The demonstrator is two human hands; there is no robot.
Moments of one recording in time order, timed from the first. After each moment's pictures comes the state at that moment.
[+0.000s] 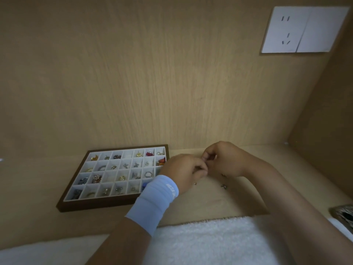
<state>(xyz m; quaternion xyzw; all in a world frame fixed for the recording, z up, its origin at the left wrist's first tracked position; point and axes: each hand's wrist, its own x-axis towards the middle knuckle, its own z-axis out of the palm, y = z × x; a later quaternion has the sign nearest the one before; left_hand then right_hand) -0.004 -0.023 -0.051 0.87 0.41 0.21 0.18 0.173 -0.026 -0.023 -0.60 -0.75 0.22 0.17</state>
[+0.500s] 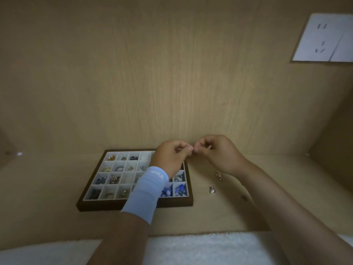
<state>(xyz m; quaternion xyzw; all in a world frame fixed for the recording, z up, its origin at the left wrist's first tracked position) -0.063 0.016 -0.041 0.70 0.50 0.40 0.31 0.115 0.012 -0.029 -0.55 -0.72 0.22 0.37</state>
